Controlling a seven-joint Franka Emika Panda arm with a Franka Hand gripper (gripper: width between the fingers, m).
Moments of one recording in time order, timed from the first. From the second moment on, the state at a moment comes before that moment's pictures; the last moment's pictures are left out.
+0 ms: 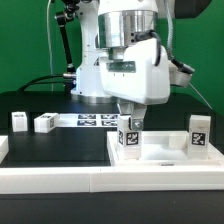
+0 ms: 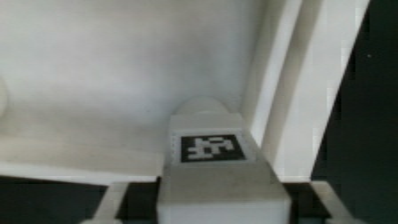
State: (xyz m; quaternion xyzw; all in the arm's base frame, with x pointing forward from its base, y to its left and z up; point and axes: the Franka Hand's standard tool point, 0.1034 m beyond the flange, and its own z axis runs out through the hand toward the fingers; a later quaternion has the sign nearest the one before) arm 0.612 0.011 0.078 -0.74 0.66 -0.03 0.06
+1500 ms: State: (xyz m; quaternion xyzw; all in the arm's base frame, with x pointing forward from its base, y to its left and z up) arm 0.611 0.010 0.076 -0.91 0.42 -0.04 0.05
